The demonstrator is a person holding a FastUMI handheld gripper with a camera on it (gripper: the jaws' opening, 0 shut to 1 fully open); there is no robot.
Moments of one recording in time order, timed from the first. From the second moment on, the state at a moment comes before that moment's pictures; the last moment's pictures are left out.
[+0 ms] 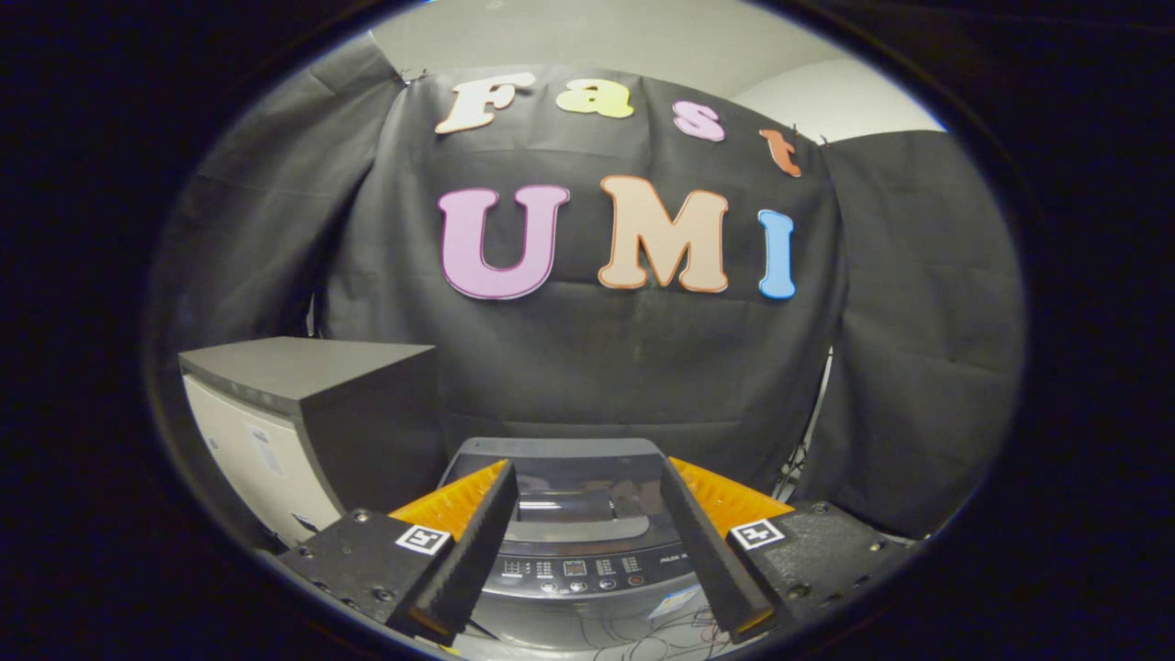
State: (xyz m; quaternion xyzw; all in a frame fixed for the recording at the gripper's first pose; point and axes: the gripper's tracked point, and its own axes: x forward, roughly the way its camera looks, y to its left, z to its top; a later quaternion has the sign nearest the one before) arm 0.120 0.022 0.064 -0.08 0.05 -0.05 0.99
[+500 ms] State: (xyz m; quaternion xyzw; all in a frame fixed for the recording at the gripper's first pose) arm 0.052 -0.016 0.098 -0.12 0.00 -0.05 0.99
